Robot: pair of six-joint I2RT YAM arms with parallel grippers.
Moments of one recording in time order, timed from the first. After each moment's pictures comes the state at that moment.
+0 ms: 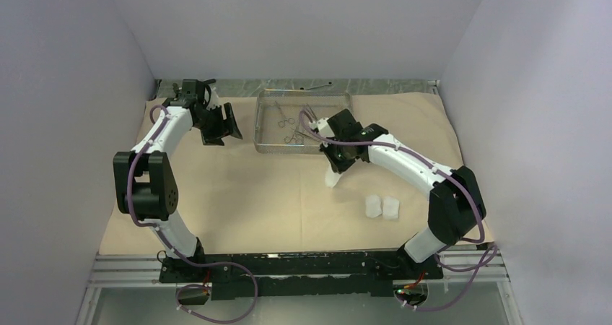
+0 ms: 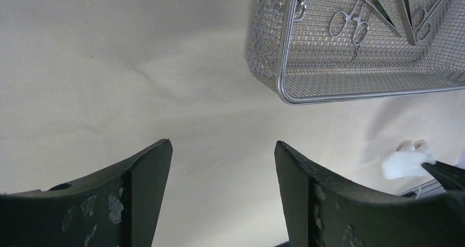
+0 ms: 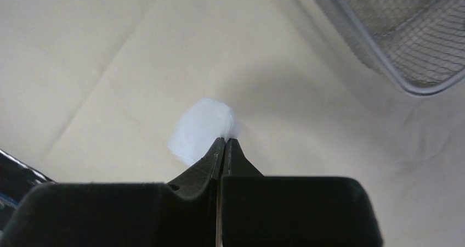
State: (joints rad) left arm -0.02 1.72 1.38 -0.75 0.35 -0.29; right arm 0.61 1.56 1.21 -0.71 -0.07 -0.08
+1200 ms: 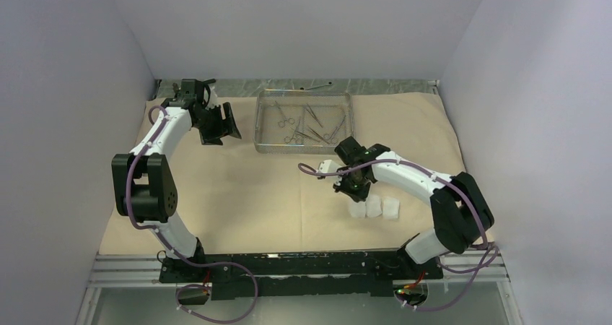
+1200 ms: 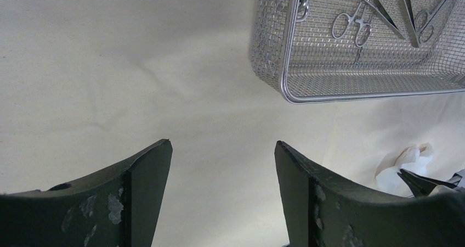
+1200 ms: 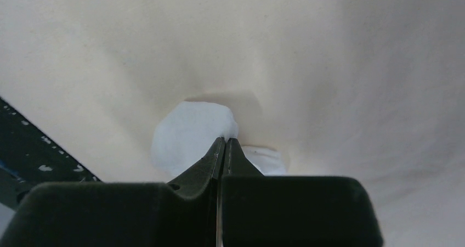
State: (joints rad) left arm -0.02 1.70 1.37 -0.74 0.33 -0.28; right arm 0.61 1.49 0.93 -0.85 -0.12 -0.59
